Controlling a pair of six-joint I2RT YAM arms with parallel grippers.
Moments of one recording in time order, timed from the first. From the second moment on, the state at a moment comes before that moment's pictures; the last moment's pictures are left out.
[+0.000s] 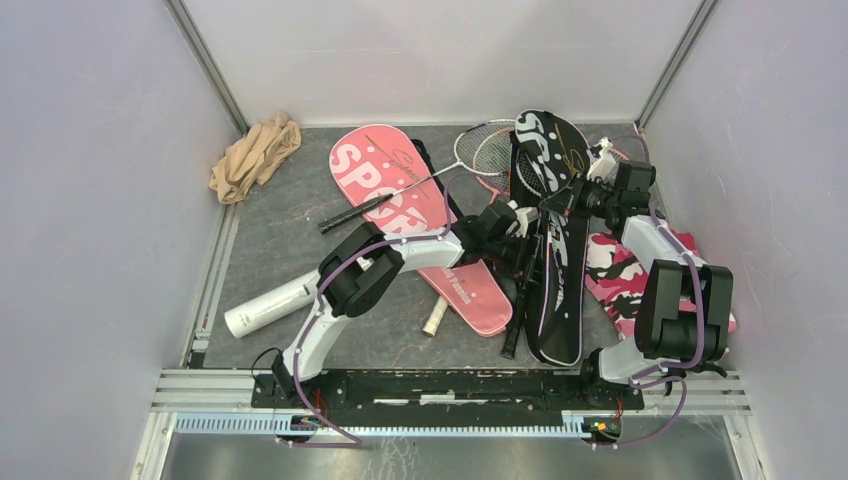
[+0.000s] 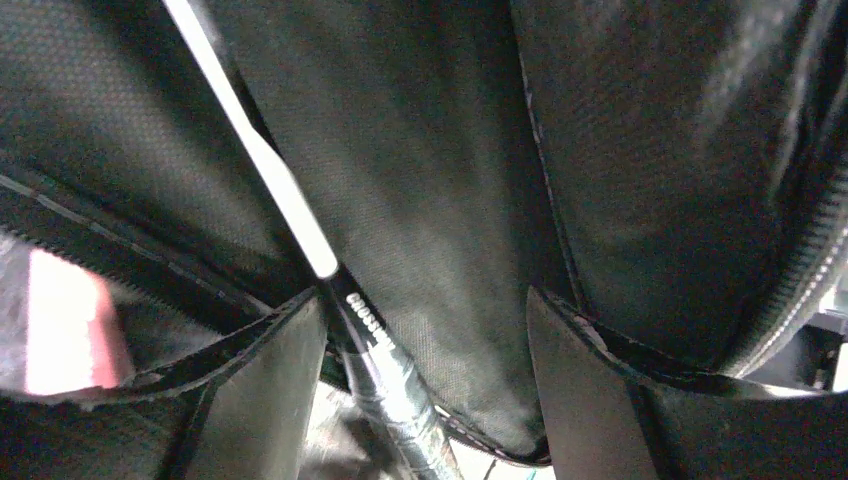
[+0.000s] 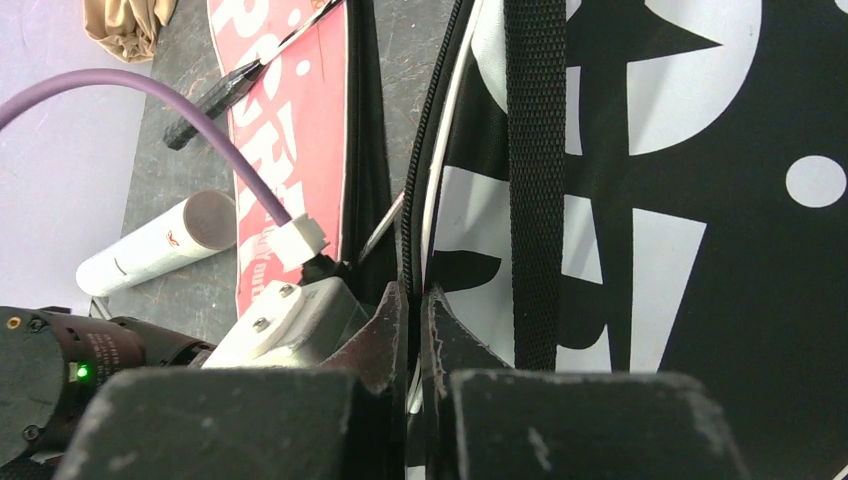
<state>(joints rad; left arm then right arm) -0.95 2.26 1.56 0.03 0.51 -0.71 -0.15 1.52 0.91 -0.03 -0.79 0.25</state>
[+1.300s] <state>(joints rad) -0.97 2.18 1.45 -0.07 0.53 -0.57 -0.15 1.56 0.93 -0.03 -0.79 0.25</state>
